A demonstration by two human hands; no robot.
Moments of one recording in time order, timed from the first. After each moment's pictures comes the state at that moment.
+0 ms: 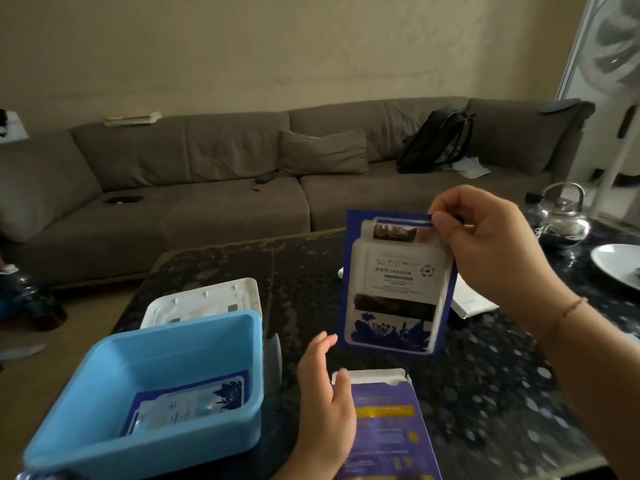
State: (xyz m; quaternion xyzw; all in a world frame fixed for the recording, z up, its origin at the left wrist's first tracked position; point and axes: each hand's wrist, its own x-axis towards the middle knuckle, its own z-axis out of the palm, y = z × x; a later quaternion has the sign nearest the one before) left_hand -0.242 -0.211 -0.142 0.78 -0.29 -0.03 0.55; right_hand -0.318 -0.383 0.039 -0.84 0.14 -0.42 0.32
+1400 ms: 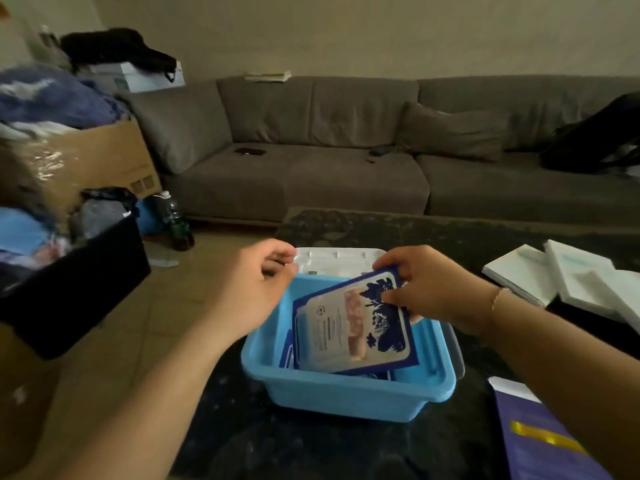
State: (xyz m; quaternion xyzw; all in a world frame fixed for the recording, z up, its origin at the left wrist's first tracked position) left_hand -0.074 0.029 -0.036 0.87 -0.23 0.10 0.43; right_hand -0.141 -0.193 -0.005 -0.92 0.10 0.07 0.38
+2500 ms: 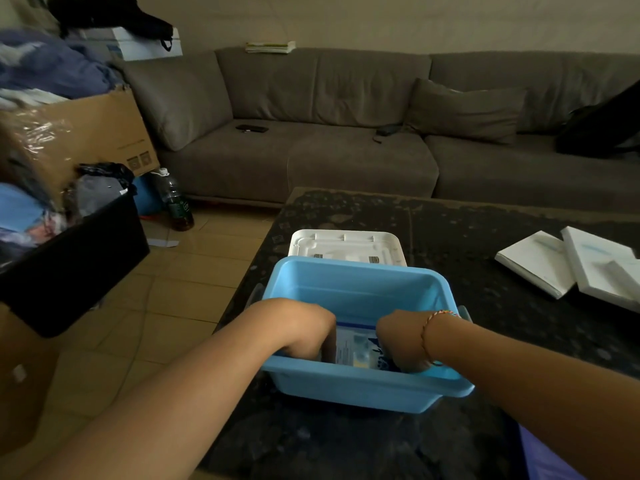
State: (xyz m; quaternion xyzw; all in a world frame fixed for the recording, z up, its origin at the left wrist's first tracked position) left_hand -0.069 -0.011 -0.065 0.87 -0.35 -0.34 -0.07; right_hand -0.121 -0.168 -0.086 -0.94 -0.06 0.32 -0.09
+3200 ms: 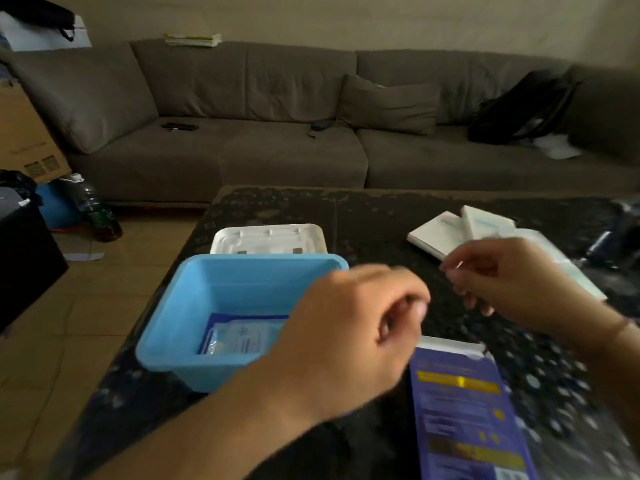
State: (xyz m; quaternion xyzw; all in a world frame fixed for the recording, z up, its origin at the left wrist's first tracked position) left_hand -0.196 -0.093 -0.027 0.71 -0.55 0.12 0.41; right_hand -0.261 -0.322 -0.016 -0.94 0.13 -0.10 0.31
